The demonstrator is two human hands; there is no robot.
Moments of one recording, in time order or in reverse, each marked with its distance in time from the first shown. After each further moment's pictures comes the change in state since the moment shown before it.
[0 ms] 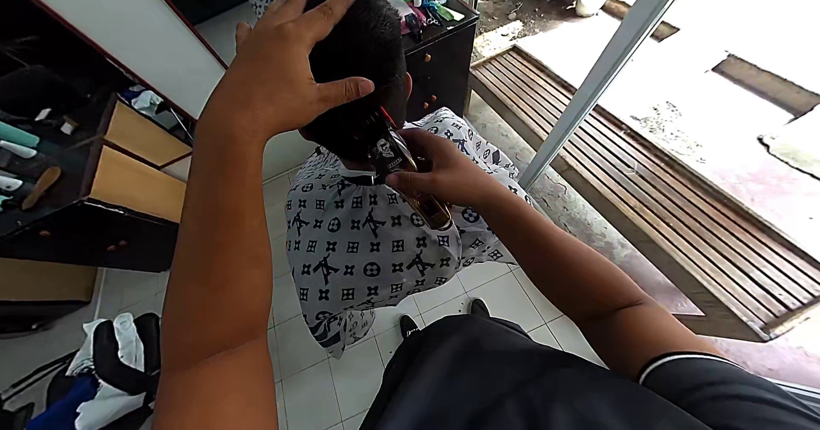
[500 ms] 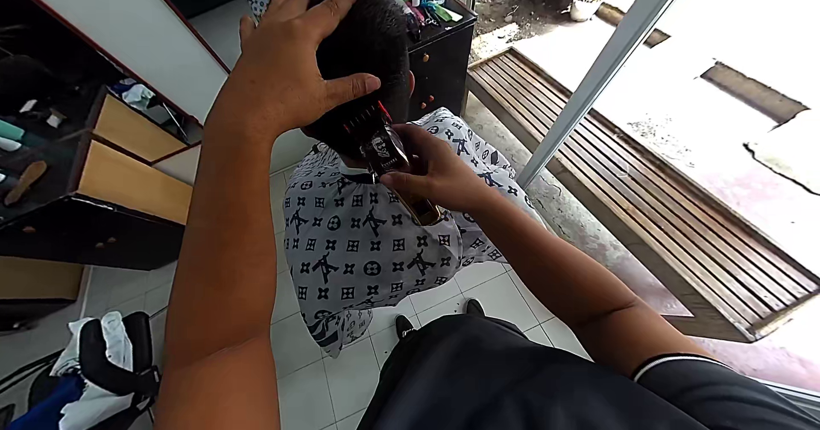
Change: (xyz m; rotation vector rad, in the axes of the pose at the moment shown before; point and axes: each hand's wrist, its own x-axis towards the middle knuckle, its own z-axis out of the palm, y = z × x) left_hand 0.003 0.002 0.007 -0.003 0.028 -0.017; right_hand 0.002 0.006 0.012 0.048 0.013 -0.091
